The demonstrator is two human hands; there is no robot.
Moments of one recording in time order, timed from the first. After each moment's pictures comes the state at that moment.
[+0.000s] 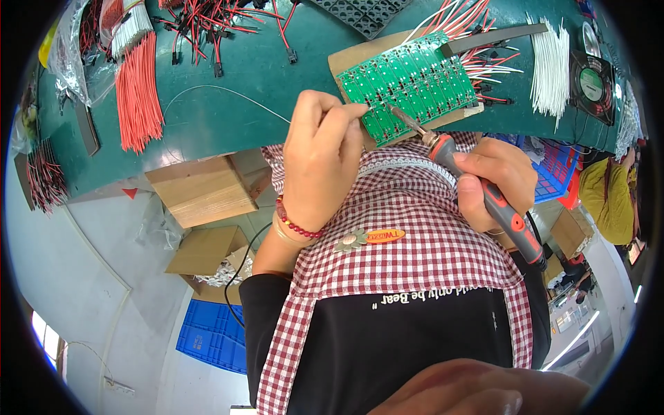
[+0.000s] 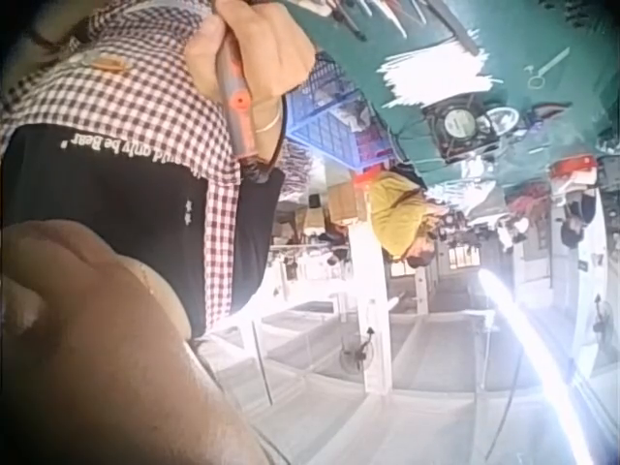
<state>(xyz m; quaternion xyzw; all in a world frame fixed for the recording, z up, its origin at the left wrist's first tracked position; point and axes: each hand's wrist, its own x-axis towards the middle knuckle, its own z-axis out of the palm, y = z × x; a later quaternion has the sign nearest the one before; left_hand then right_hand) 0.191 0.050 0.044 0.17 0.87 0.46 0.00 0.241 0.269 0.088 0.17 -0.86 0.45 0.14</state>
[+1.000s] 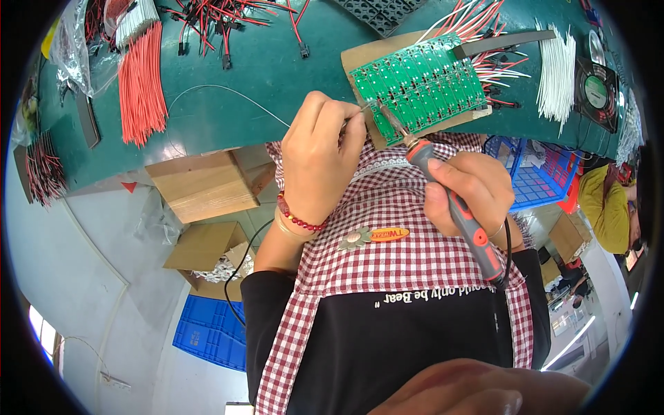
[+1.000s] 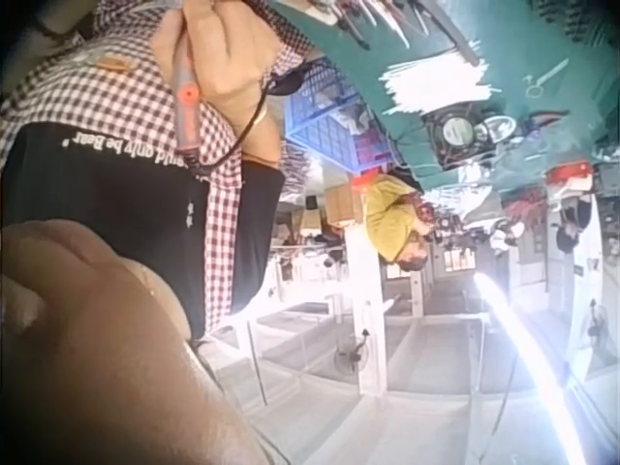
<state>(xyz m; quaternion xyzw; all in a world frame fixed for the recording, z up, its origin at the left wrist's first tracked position) 0.191 0.042 0.037 0.15 0.88 0.45 0.01 0.244 0.243 0.080 0.21 -0.87 0.41 0.15</state>
